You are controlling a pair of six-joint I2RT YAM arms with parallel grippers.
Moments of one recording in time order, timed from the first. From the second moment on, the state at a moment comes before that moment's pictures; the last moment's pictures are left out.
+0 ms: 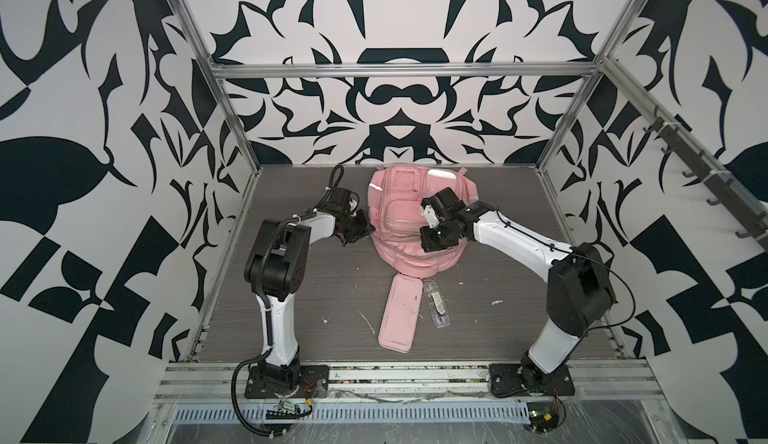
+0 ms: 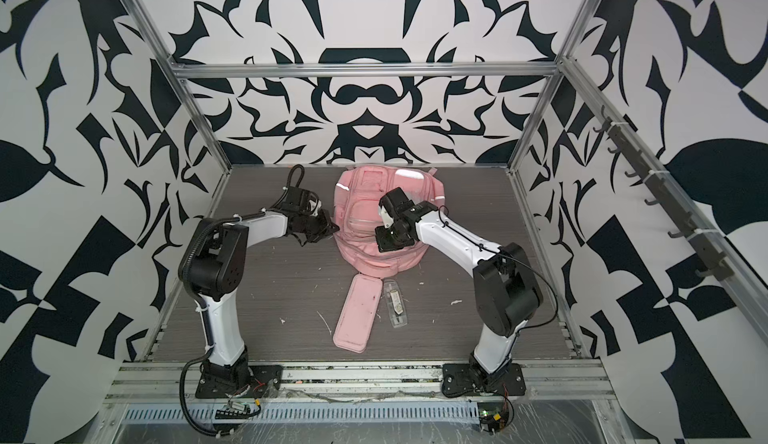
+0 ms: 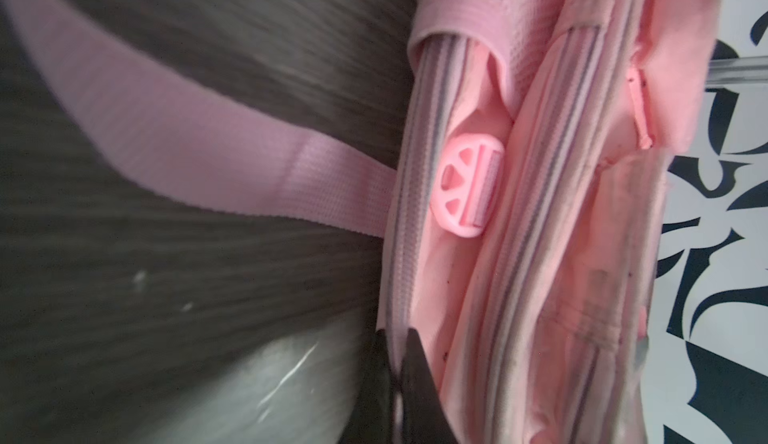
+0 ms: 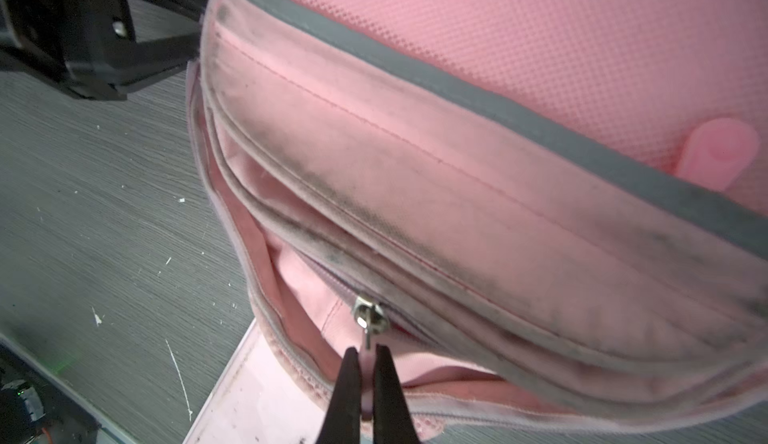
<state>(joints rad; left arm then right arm) -0.29 1.97 1.19 -0.16 0.52 -0.79 0.57 1.75 1.36 -0.74 -0.20 0.33</state>
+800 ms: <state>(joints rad) -0.28 1.80 1.01 -0.11 0.31 -0.88 0.76 2.02 1.68 -0.88 -0.13 0.31</state>
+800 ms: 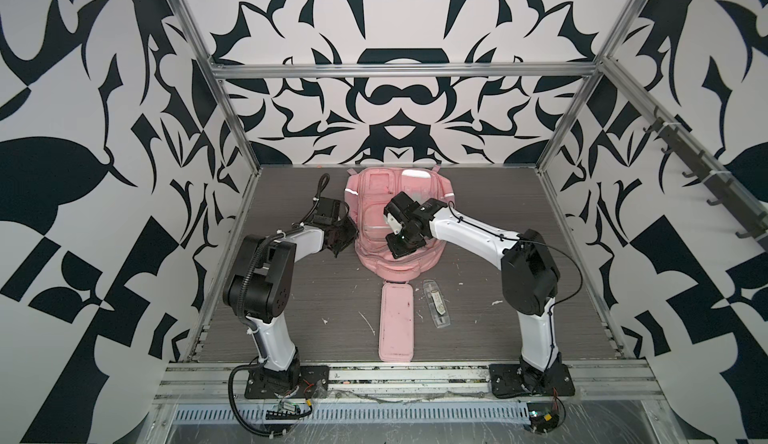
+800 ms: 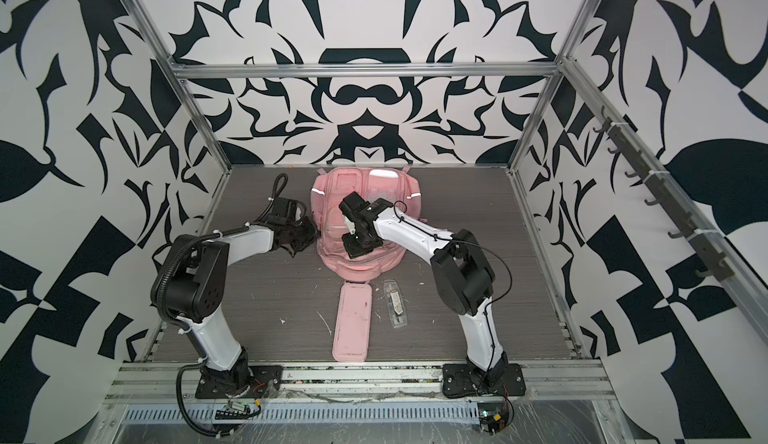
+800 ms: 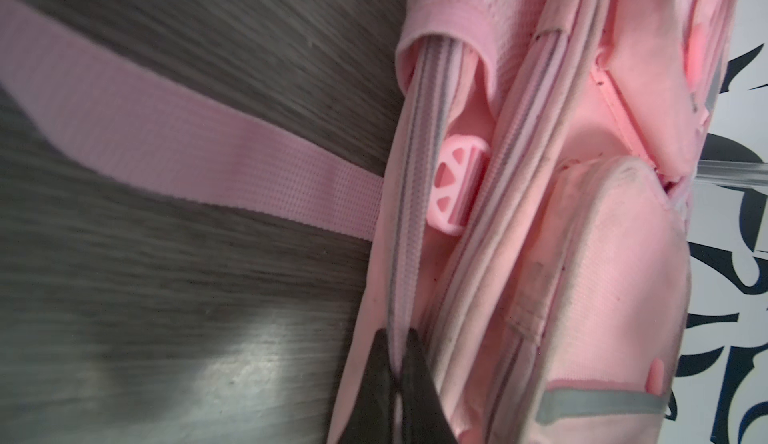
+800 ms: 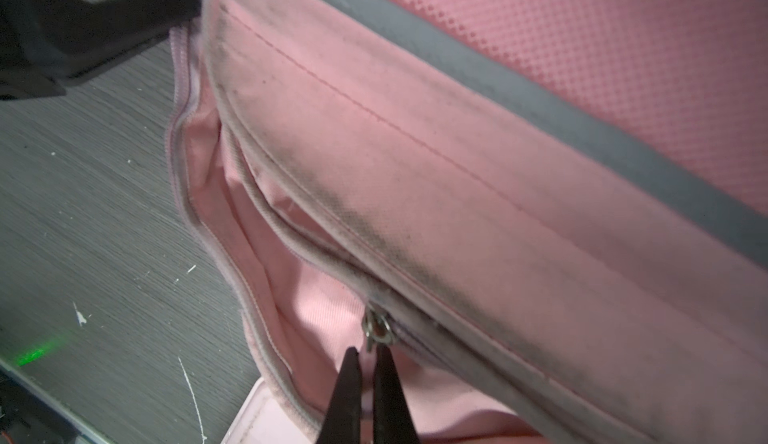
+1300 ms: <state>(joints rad) -0.28 1.84 1.08 -0.13 0.37 -0.89 0.72 2.00 1.69 -0.90 -0.13 0.28</state>
